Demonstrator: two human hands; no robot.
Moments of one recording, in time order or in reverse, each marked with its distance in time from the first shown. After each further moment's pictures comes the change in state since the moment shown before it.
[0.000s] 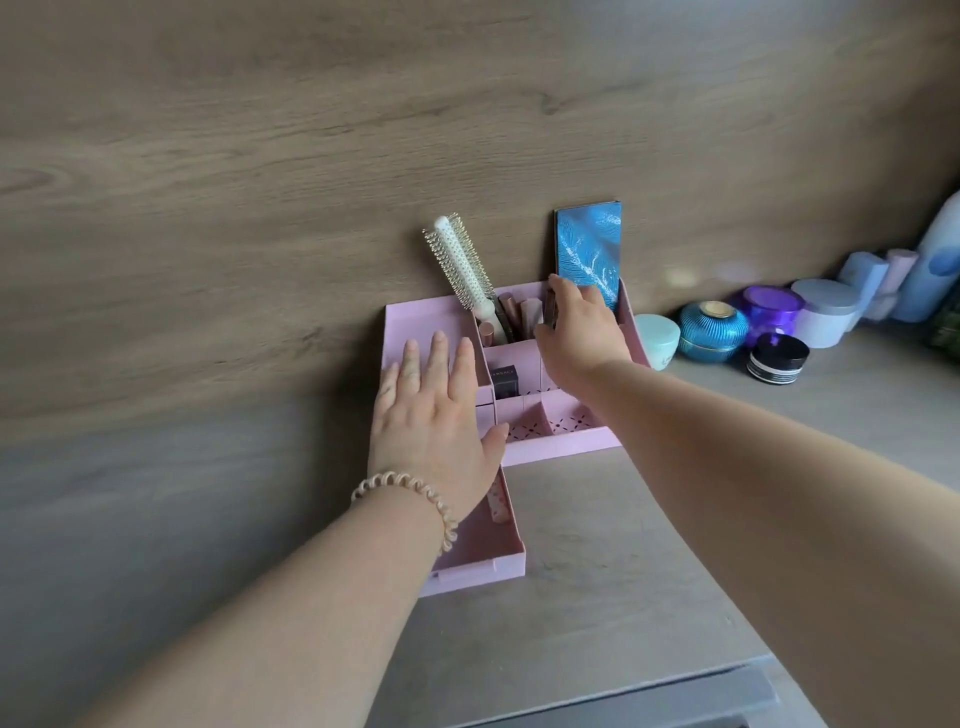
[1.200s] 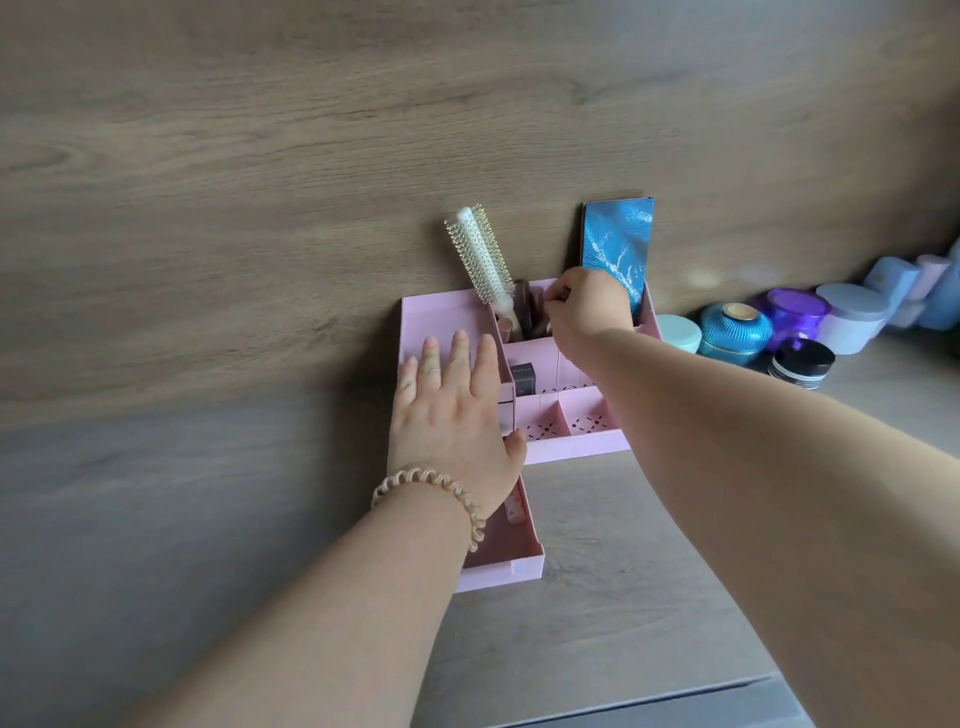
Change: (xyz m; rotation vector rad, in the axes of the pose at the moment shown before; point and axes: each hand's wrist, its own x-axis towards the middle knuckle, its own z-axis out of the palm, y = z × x) left_hand 0.002 0.001 -0.002 -0.009 -0.049 -0.010; right_hand 0.033 -0.018 0.012 0.092 0.033 0.098
